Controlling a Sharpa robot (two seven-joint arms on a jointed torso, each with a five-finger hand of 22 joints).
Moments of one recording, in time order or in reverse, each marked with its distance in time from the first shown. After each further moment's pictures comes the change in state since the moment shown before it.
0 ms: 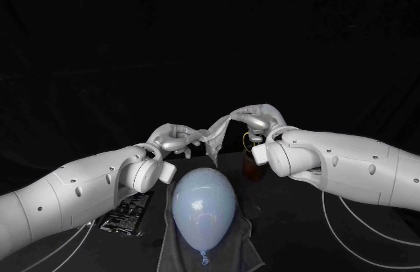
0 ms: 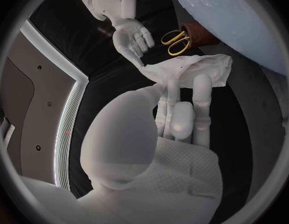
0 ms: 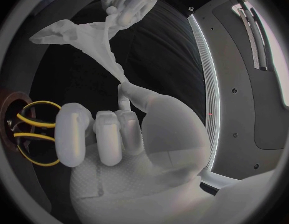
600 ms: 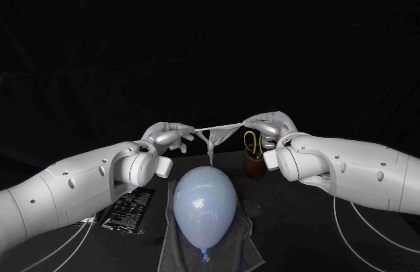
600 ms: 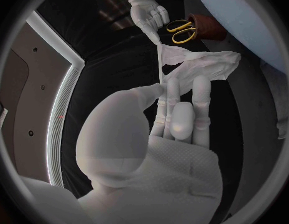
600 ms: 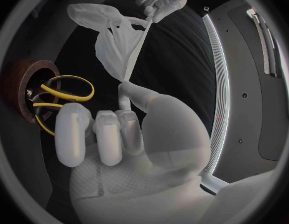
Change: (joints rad) left arm 0.000 -0.020 0.020 -0.004 0.143 -0.013 -0.032; left_hand -0.134 -0.031 0.151 -0.103 -0.001 -0.002 -0.001 0.029 0.000 0.003 -0.003 0.022 0.023 0.000 0.000 0.004 -0.002 0.000 -0.042 0.000 0.012 0.008; right arm -0.026 -0.026 -0.017 -0.025 -0.044 -0.042 -0.072; right_hand 0.000 0.000 0.000 0.000 -0.003 0.000 -0.001 0.009 0.000 0.004 -0.004 0.002 0.001 0.000 0.000 -0.001 0.000 0.000 0.001 -0.004 0.000 0.000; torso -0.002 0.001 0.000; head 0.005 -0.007
